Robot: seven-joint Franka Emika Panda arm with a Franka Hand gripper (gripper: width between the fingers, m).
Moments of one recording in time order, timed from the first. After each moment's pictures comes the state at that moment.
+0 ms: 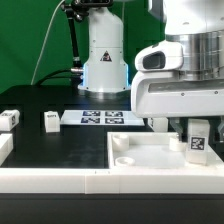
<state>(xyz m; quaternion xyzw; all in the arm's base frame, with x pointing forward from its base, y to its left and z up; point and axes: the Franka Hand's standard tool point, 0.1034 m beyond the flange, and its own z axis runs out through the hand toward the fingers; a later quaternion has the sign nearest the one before) 0.629 0.120 0.066 -0.99 0.13 0.02 0.07</state>
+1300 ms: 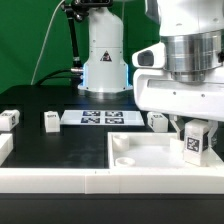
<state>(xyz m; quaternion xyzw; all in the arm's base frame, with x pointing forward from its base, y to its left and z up) 0.629 0.115 0.065 -0.90 0.43 0.03 0.07</state>
